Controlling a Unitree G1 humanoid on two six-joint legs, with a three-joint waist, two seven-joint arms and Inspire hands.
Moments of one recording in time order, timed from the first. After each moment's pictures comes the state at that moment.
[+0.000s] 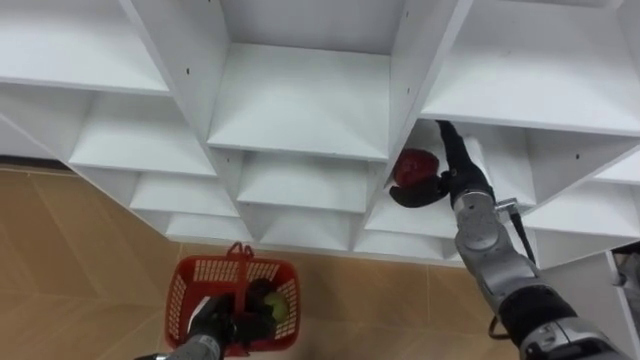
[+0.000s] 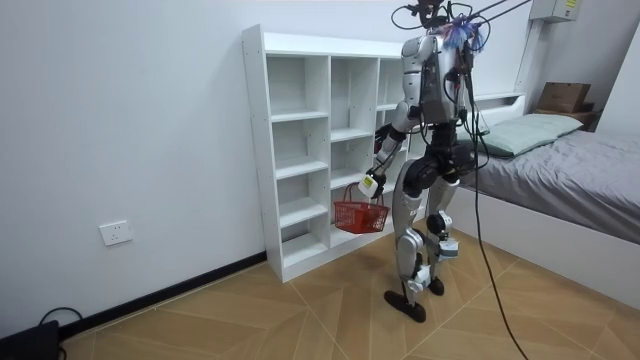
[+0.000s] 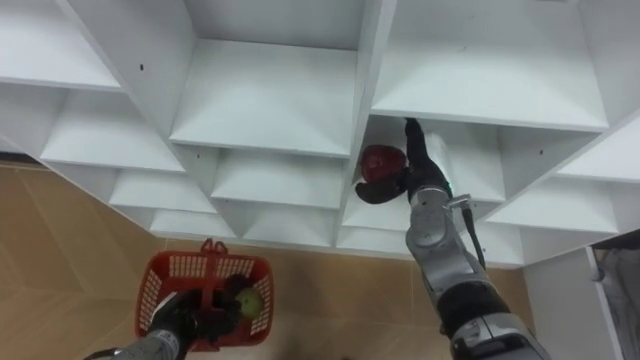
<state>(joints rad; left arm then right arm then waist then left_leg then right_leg) -0.12 0.14 -0.18 1.00 -0.24 0.00 0.03 -0.47 -0.22 0.21 0.89 -0.16 -0.09 -0.28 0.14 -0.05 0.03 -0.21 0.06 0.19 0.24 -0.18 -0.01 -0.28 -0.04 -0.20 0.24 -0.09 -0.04</state>
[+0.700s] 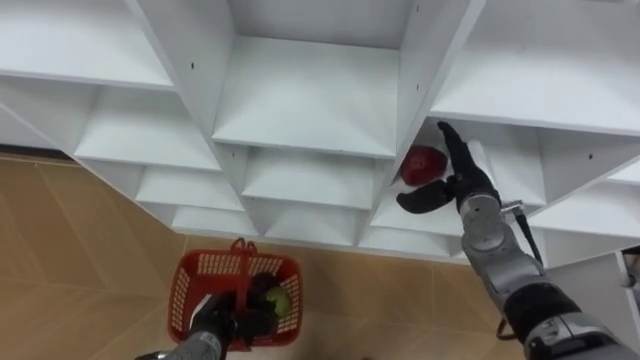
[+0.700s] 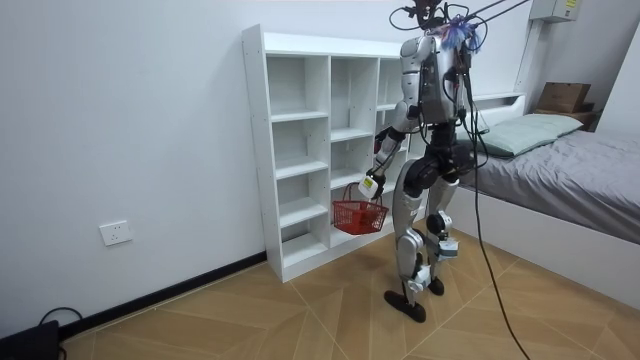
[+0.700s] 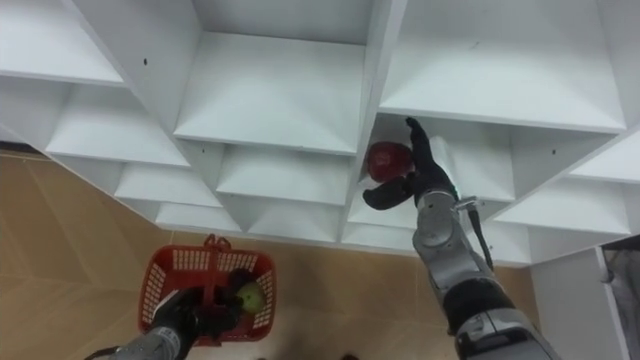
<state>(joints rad) -0.13 0.14 -0.18 1.02 -0.28 0.00 0.00 -0.49 -0.24 0.20 0.97 -0.16 -0.10 -0.26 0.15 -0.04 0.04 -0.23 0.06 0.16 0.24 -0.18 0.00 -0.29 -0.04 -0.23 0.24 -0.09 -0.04</state>
